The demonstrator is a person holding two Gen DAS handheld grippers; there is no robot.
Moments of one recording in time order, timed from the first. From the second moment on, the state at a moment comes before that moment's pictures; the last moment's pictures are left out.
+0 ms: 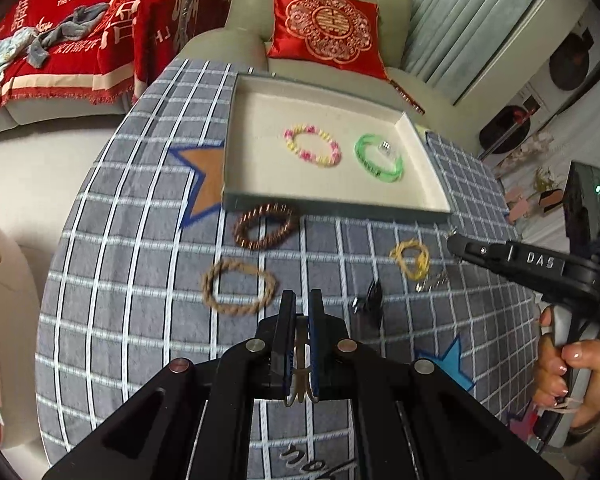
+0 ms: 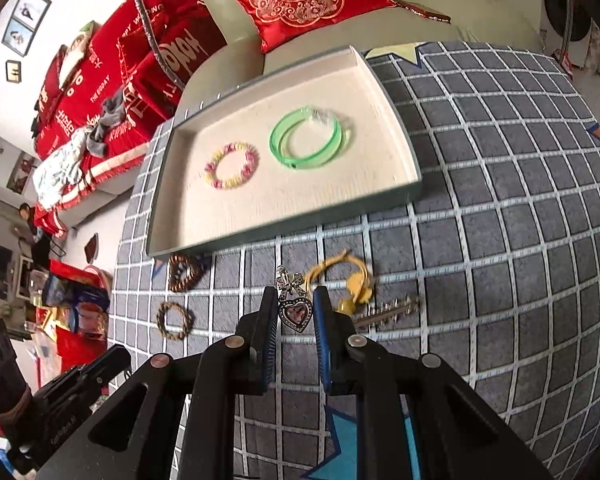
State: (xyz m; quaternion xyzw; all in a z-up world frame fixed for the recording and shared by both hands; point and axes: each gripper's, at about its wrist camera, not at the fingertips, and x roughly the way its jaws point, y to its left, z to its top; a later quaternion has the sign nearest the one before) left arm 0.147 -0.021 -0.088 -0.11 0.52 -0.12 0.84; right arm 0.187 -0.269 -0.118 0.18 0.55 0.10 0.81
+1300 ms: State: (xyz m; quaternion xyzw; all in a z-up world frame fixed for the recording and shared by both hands) left arm 0.322 -0.071 -0.120 -0.02 0.50 -0.06 0.86; right arm 0.333 -0.254 -0.147 0.14 0.56 0.11 0.81
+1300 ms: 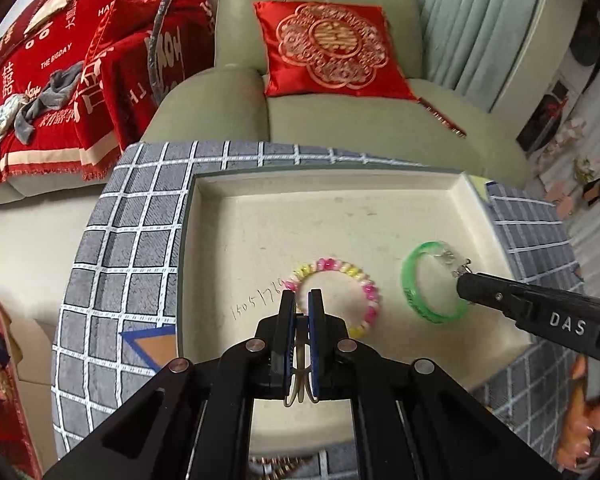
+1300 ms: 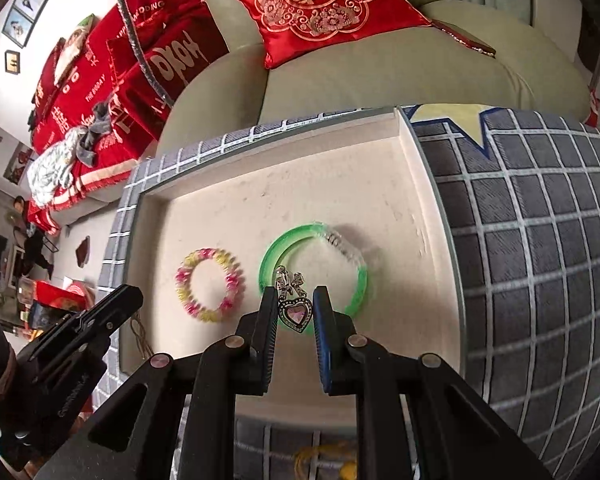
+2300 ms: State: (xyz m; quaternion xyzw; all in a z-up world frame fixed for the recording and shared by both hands) left arm 0.327 -0.083 -0.145 0.04 0.52 -0.03 0.85; right arm 0.280 -0.282 -0.121 0.20 0.54 0.10 0.81
